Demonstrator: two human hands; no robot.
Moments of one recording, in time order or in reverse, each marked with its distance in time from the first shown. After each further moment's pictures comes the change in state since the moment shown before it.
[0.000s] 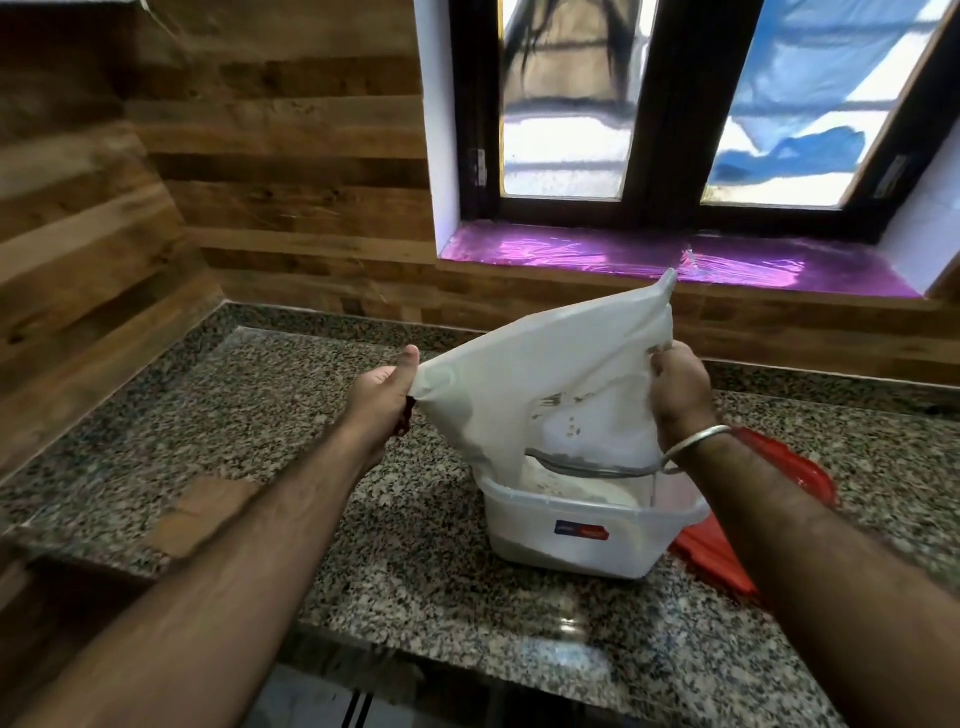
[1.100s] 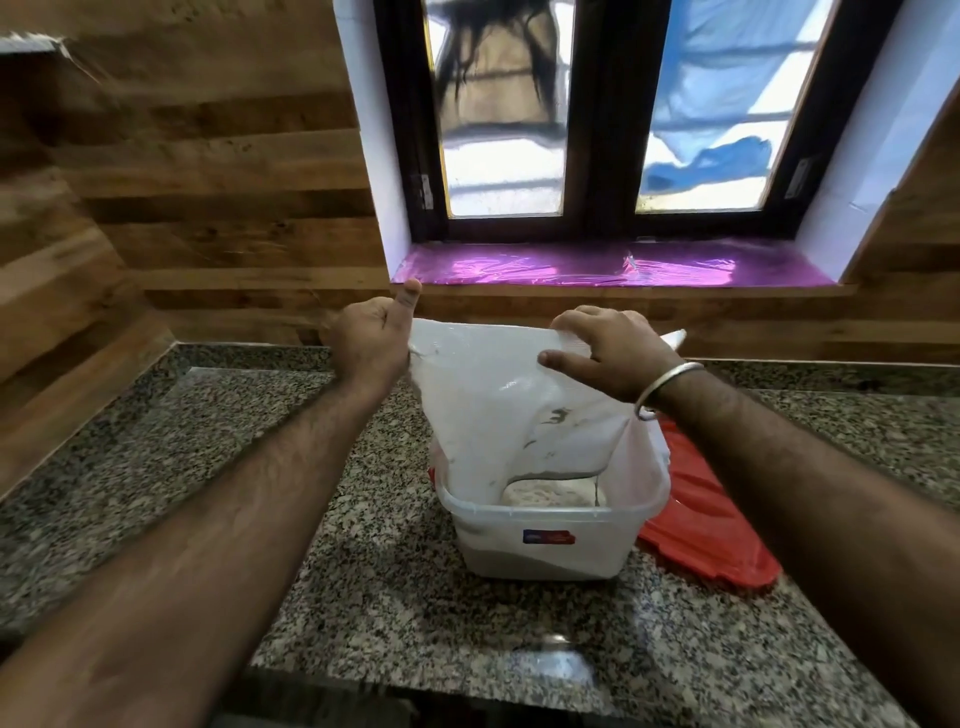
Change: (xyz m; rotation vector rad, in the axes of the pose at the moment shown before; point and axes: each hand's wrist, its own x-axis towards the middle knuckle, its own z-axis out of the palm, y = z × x) left_hand 0.017 0.092 0.061 0.331 0.230 0.579; right_hand 0.017 -0.053 -0.042 -0.757 -0.313 -0.675
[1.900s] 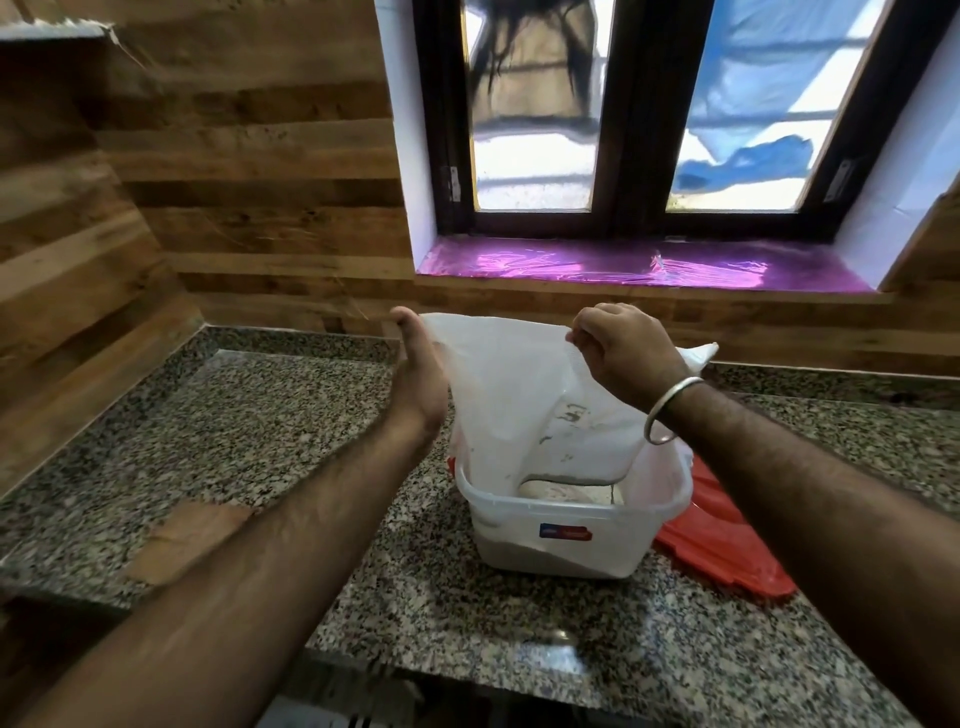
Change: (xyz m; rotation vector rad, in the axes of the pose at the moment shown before) left_hand -0.071 0.017 -0.003 -0.458 -0.253 -0.350; right_hand 0.005 -0.017 0.022 0.033 0.326 -0.072
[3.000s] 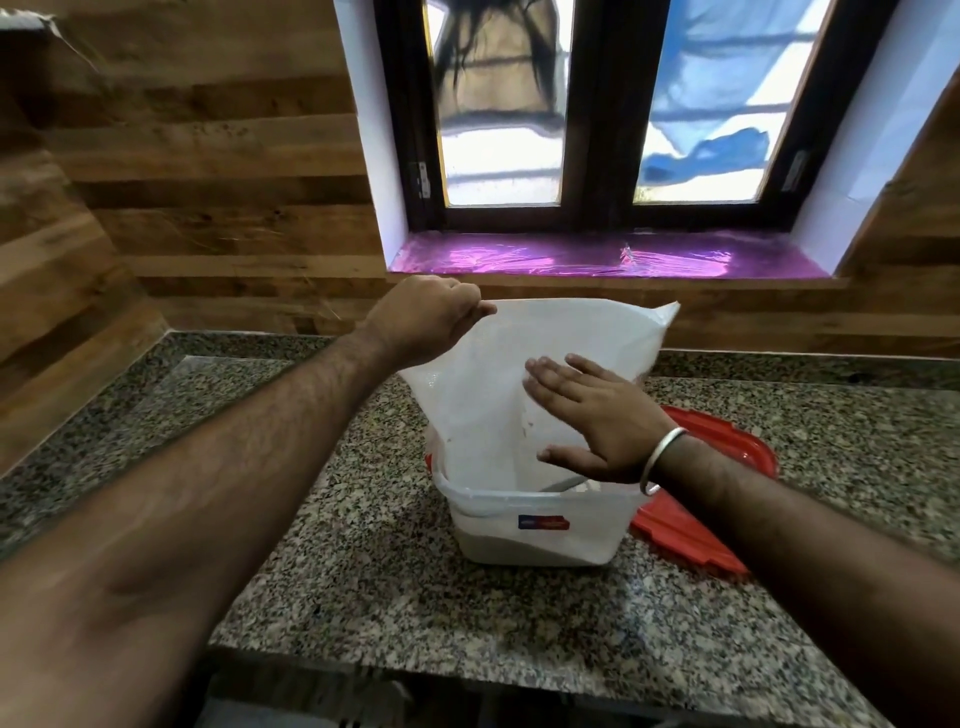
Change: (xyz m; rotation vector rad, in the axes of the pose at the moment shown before) left_hand 0.086 0.033 0.006 1.181 -0.341 1.083; right_hand -0.076 0.007 0.007 -0.277 -0.244 -0.433
